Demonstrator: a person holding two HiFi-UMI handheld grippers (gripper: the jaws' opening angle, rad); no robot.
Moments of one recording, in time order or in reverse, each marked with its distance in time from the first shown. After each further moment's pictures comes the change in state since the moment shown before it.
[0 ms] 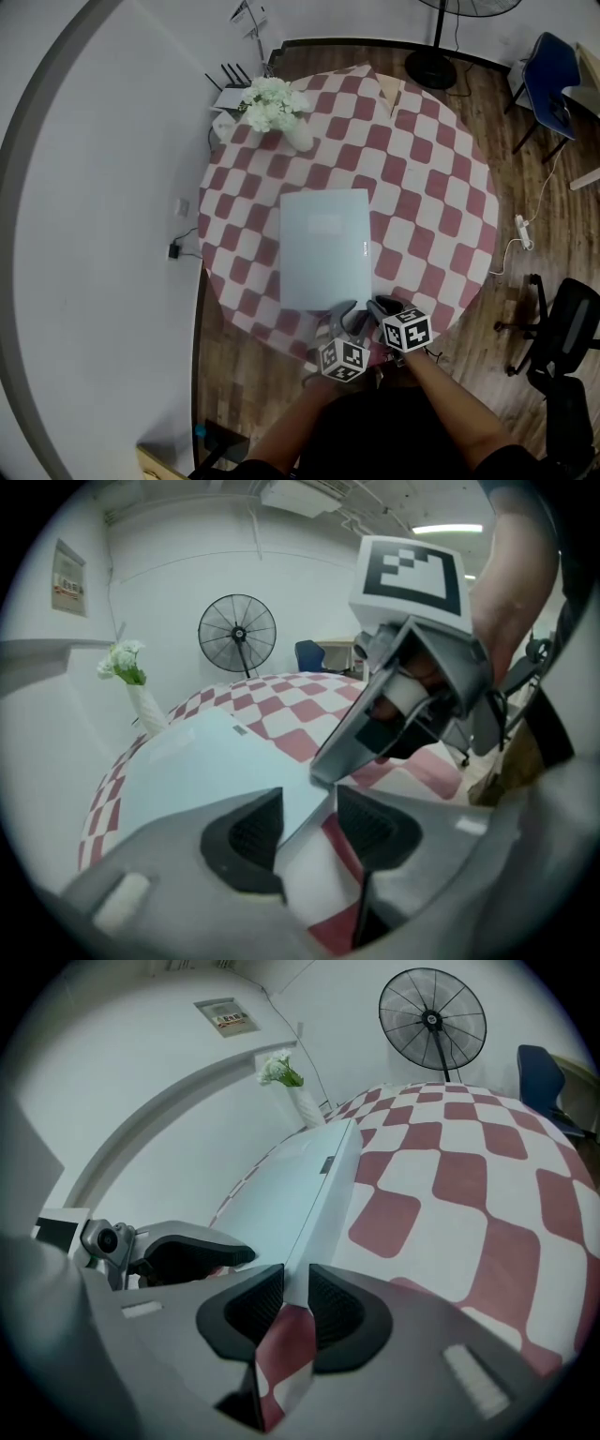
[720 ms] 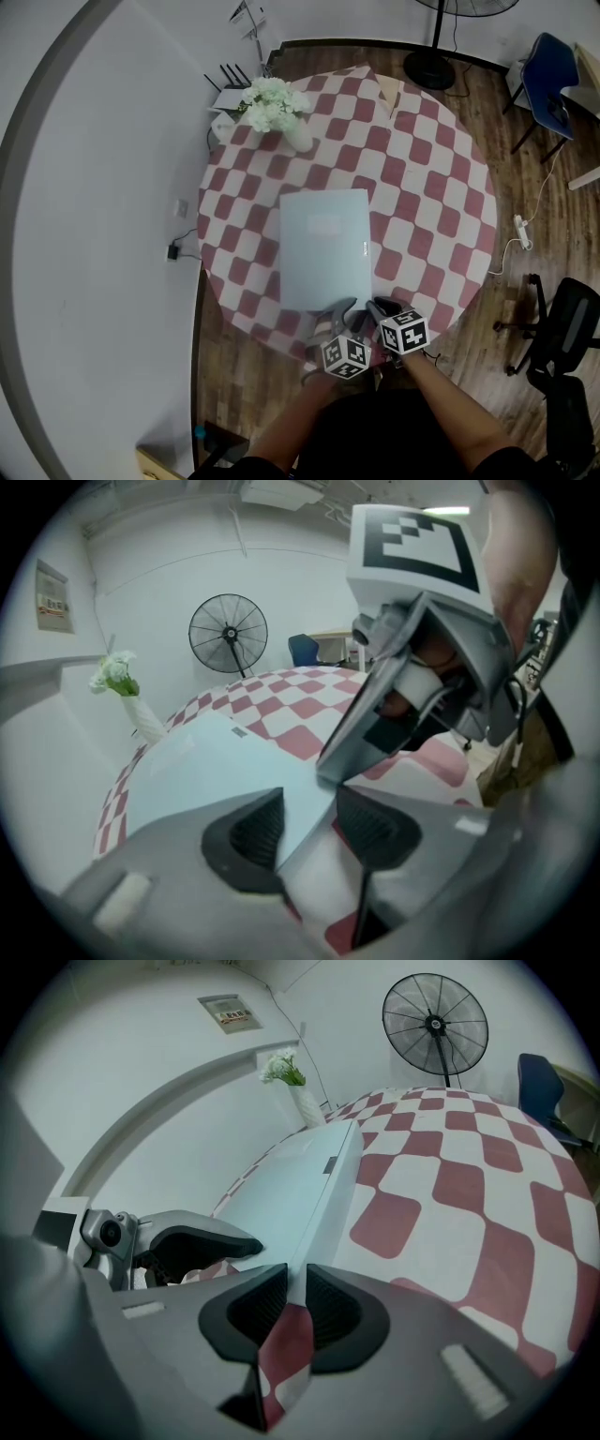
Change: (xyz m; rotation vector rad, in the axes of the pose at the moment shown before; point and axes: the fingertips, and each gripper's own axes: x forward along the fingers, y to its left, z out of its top) left arm 0.006 0.005 -0.001 0.084 0.043 0.010; right arm 0.000 0.004 0.000 -0.019 0.002 -0.031
